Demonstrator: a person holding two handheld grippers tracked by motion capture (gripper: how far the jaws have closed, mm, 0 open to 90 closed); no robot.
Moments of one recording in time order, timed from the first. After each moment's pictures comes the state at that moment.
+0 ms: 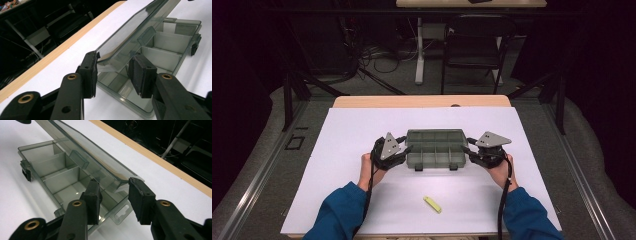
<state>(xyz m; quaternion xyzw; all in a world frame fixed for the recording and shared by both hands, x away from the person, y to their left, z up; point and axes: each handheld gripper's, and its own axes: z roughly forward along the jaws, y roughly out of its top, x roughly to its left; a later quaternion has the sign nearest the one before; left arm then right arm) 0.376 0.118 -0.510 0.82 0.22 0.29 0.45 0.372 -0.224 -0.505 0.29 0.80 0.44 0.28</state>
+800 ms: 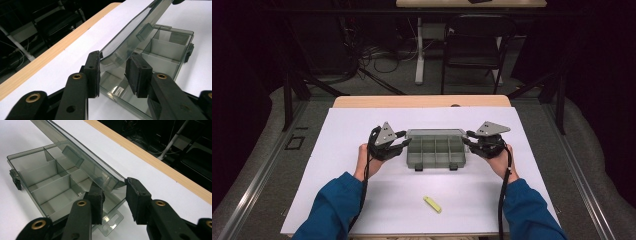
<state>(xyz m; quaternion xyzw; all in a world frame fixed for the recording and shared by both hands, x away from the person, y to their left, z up) 0.397 0.128 -0.490 0.83 0.22 0.24 0.46 0.394 -0.223 -0.489 0.30 0.81 0.43 0.27</state>
